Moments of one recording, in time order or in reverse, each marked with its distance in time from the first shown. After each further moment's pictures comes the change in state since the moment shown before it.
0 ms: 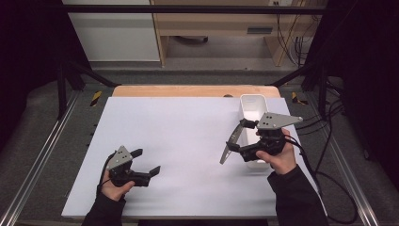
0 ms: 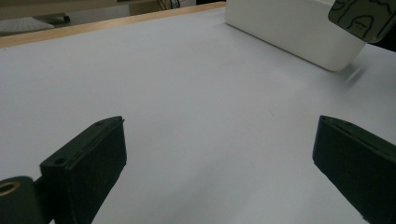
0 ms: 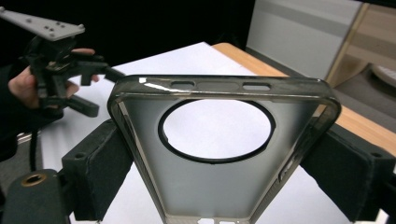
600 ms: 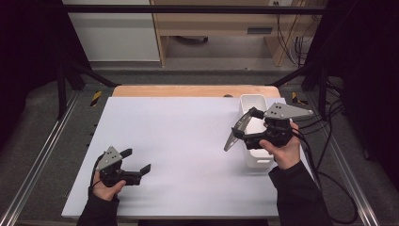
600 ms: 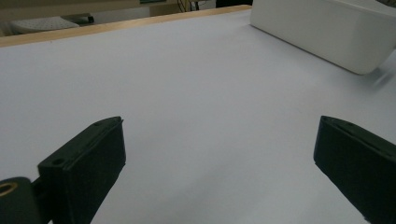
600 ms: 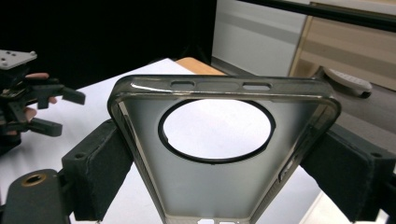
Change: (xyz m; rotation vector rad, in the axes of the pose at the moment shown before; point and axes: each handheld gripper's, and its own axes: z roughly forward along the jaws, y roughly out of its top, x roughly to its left) left arm 0.018 -0.009 -0.014 -0.014 0.061 -0.029; right arm -0.010 0.018 -0.012 -0.039 -0.143 0.049
